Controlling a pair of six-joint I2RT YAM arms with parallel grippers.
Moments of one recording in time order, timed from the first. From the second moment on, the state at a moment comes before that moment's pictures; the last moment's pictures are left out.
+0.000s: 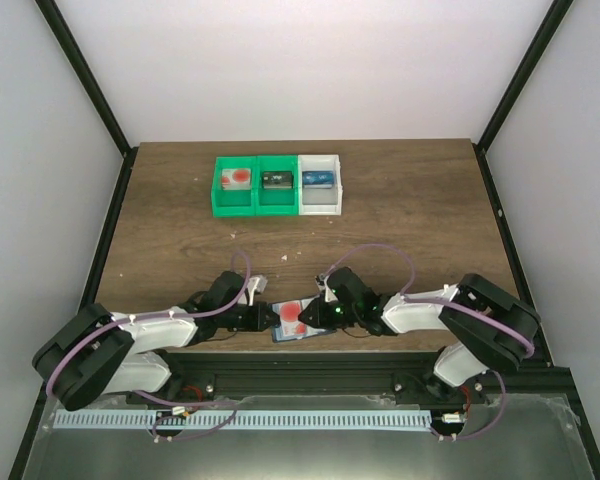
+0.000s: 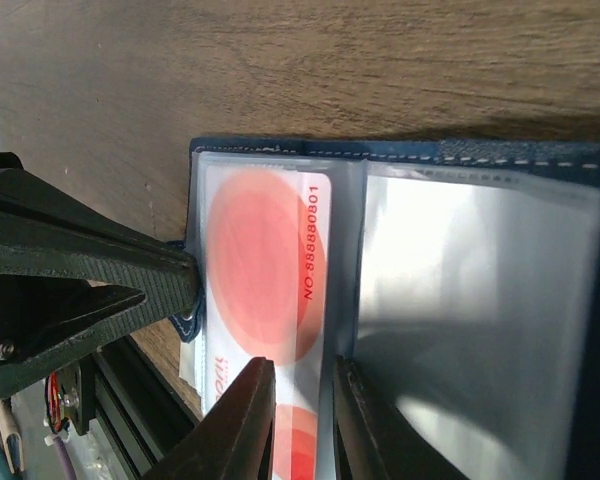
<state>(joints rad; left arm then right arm) -0.73 1.27 0.26 0.20 0.43 -0.76 0.90 1.50 0.46 0.27 -0.36 0.92</state>
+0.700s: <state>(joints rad) -0.73 1.30 0.26 0.23 0.43 -0.76 0.87 1.53 0.44 0.35 -0.42 0.93</state>
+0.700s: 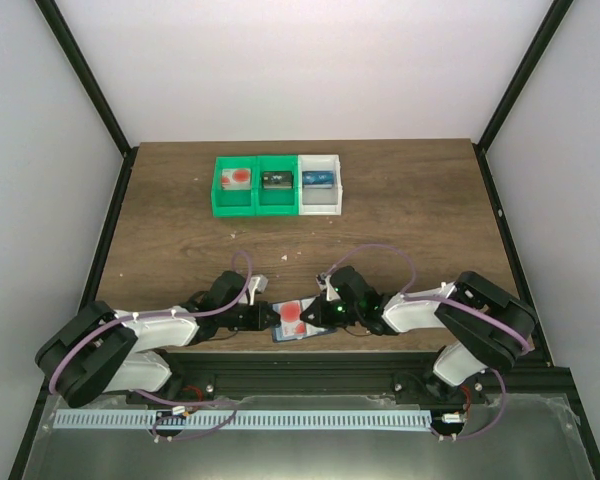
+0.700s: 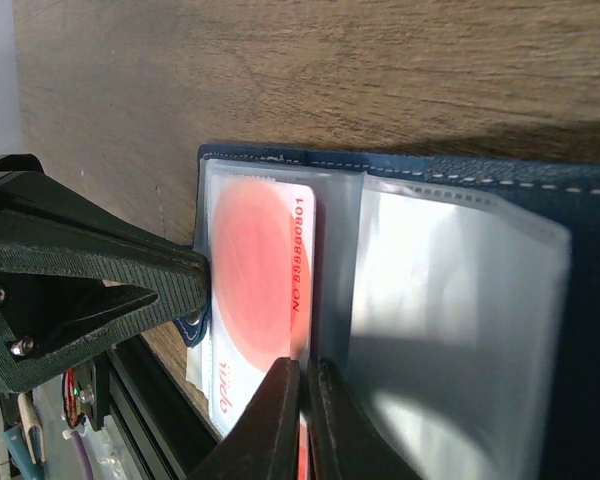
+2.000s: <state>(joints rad) -0.73 1.26 0.27 0.22 0.43 -0.78 0.83 1.10 0.25 0.22 -0.28 0.94</state>
